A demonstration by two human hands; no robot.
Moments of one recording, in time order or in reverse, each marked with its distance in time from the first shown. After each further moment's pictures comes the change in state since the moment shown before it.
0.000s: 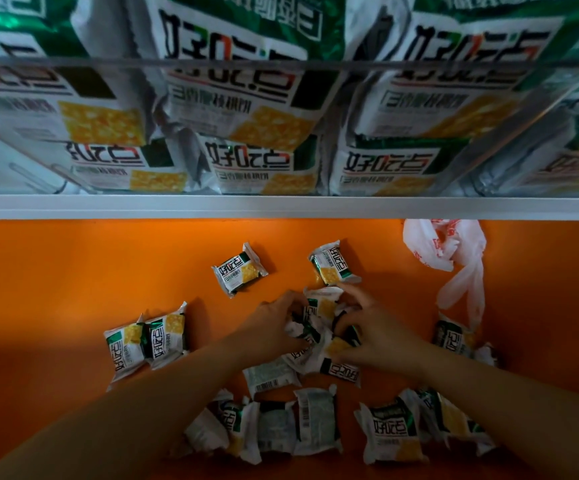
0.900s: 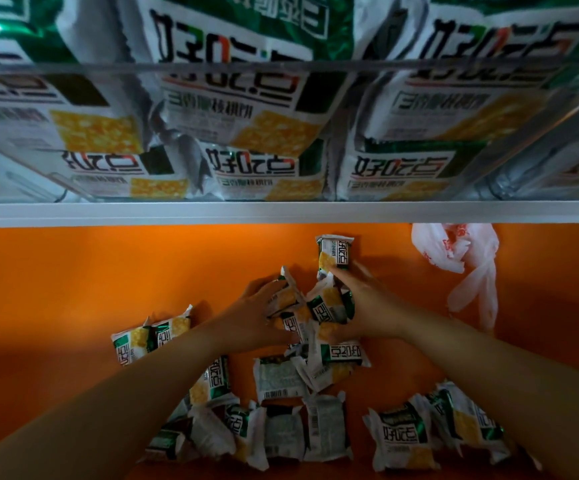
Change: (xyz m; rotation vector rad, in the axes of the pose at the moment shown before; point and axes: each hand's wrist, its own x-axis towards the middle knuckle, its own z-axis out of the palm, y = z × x) left_hand -0.010 -0.015 -0.037 0.055 -0.049 -0.133; right_hand 0.044 -0.001 -0.017 -0.030 -0.069 0.126
